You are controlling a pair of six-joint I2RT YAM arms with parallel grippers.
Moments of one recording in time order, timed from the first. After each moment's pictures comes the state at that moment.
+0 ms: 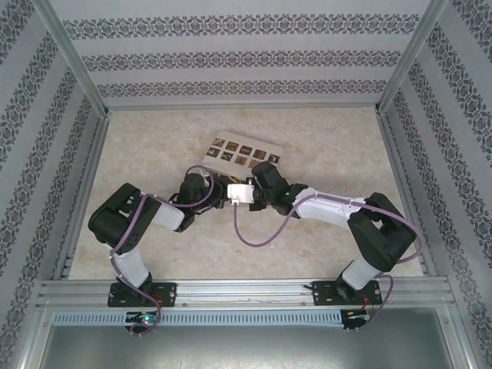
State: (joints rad) left arm -0.49 1.77 0.56 0.90 0.32 -1.60; right arm 0.74 1.62 0.89 -0.01 -0.09 -0.92
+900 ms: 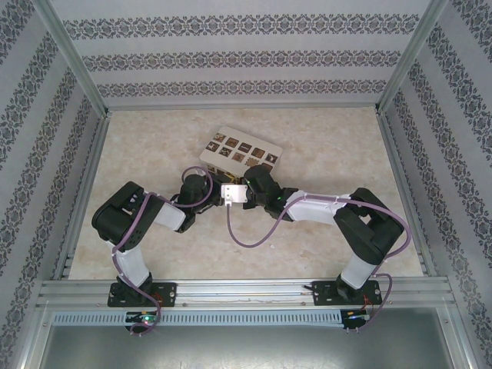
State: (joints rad) left arm -0.50 1.80 0.55 0.96 0.20 -1.66; right arm 0.78 1.70 0.89 0.17 0.06 -0.98
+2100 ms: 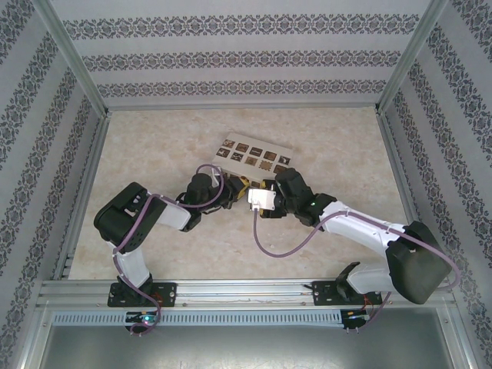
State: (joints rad) left arm -0.56 1.80 0.61 0.91 0.38 -1.50; right arm 0.68 1.32 0.72 -0.15 -0.11 -0.90
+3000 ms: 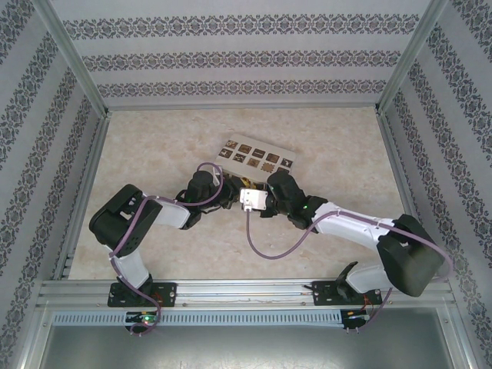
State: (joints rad) left arm -0.56 1.76 0.63 0.81 0.39 -1.51; right arm 0.74 1.38 0.71 0.02 -0.05 -0.87
